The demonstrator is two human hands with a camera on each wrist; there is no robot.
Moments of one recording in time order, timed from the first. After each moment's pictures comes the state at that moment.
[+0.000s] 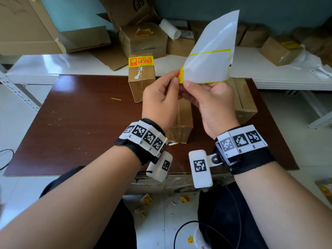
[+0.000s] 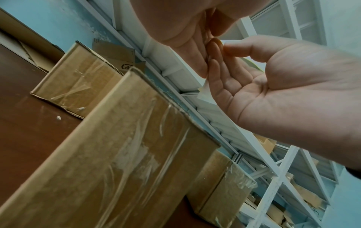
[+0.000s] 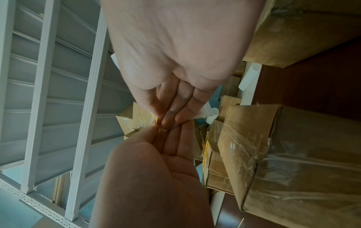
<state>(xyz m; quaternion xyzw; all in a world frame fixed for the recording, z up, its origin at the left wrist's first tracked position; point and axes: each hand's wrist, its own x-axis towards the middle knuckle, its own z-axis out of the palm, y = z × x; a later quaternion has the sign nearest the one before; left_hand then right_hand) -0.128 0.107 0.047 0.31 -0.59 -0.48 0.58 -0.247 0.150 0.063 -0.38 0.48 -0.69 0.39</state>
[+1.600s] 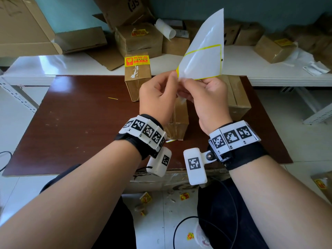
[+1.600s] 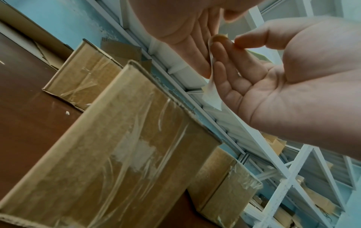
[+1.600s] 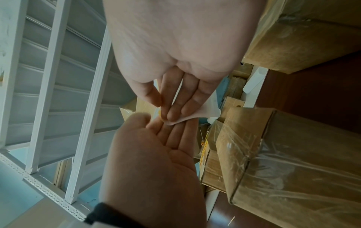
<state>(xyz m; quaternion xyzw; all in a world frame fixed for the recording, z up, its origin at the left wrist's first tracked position) -0.132 0.105 0.049 0.34 -0.59 -0.46 0.57 -0.242 0.153 0.064 -0.37 0.52 -0.69 0.34</state>
